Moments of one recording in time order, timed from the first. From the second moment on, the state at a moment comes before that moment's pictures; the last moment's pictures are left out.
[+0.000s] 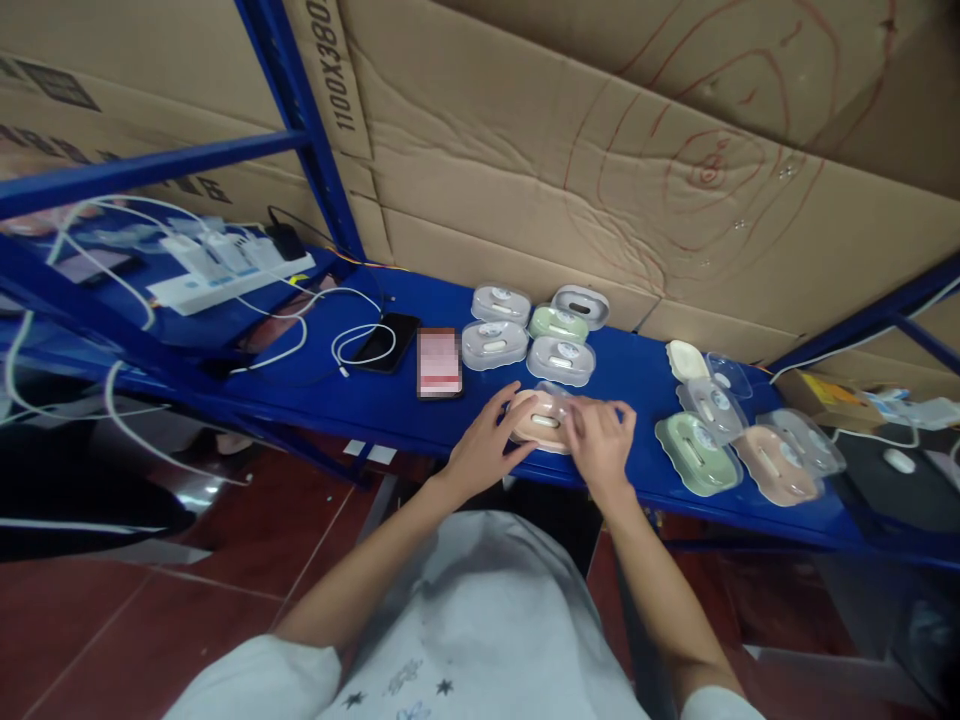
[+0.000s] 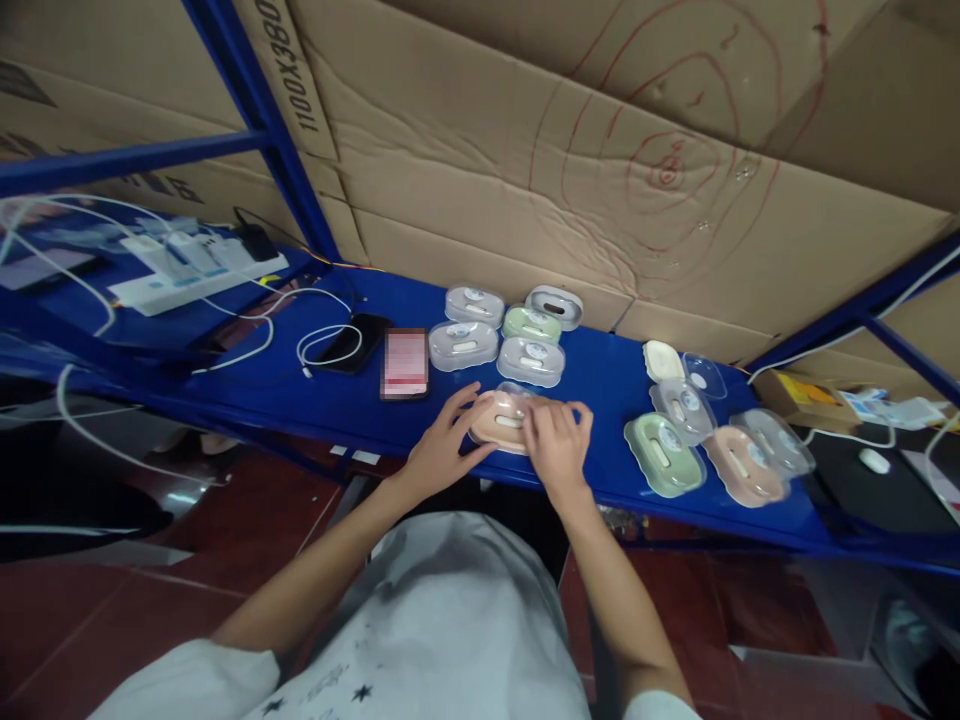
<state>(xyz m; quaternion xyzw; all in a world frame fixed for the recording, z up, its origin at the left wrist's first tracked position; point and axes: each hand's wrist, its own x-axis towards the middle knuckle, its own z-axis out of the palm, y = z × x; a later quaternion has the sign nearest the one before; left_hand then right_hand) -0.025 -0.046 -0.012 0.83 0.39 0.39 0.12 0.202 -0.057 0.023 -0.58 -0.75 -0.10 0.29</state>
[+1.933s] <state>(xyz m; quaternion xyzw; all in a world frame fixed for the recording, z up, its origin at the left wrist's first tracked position) -0.052 -0.017 0.004 0.87 0.35 0.26 0.23 0.239 -0.060 -0.011 -0.54 -0.79 0.14 0.27</state>
